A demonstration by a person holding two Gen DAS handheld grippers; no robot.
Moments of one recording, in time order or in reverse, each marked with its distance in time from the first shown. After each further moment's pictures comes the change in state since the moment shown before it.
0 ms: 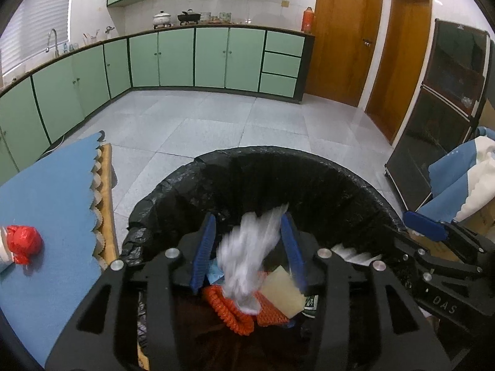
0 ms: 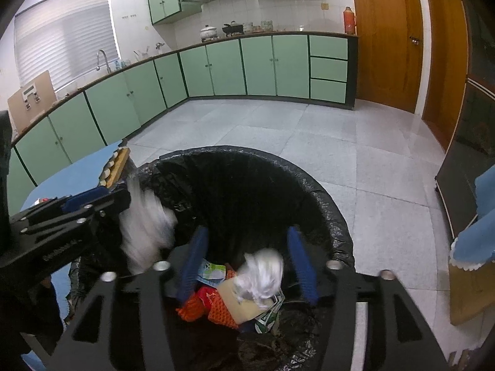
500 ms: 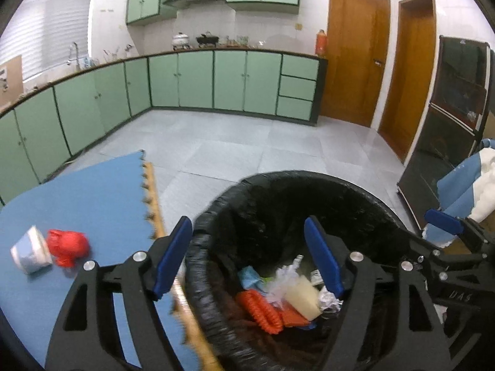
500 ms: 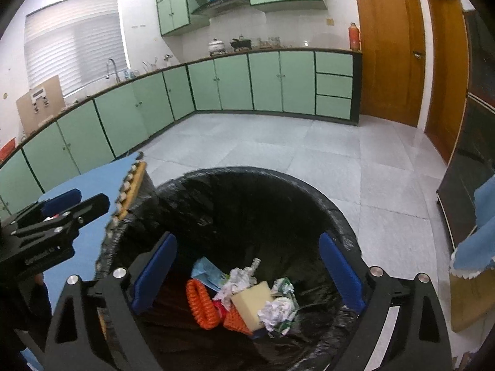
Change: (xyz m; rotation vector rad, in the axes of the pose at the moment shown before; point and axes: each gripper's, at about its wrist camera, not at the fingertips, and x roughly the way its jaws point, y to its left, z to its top) left arm -0.066 0.041 -0.001 -0.014 -0.113 0.076; right arm -0.032 0.033 0.006 -0.024 -0.075 0.028
